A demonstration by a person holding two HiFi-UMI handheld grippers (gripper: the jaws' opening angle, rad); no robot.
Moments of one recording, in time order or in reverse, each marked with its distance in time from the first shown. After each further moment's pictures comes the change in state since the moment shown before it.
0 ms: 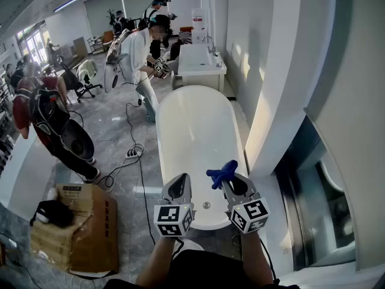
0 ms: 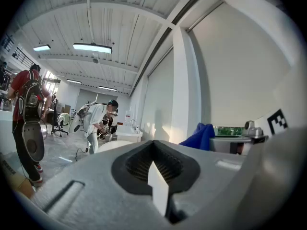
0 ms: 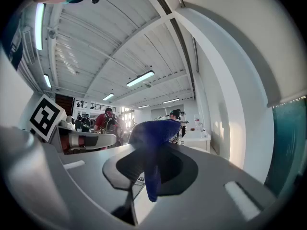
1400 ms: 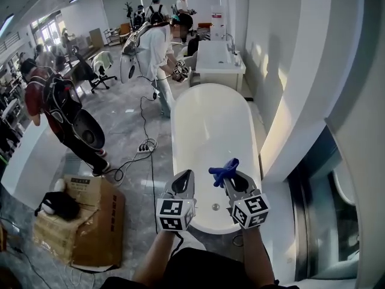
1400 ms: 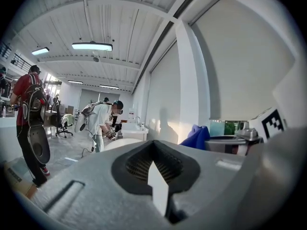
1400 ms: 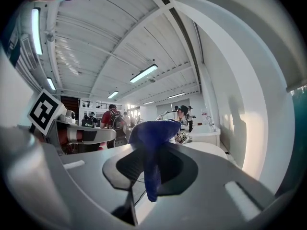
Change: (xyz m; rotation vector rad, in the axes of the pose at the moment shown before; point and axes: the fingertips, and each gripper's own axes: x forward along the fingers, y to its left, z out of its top) left arm 0.026 0.055 -0.005 0.041 0.051 0.031; right arm 0.071 0.007 -0.026 0.025 0.054 0.073
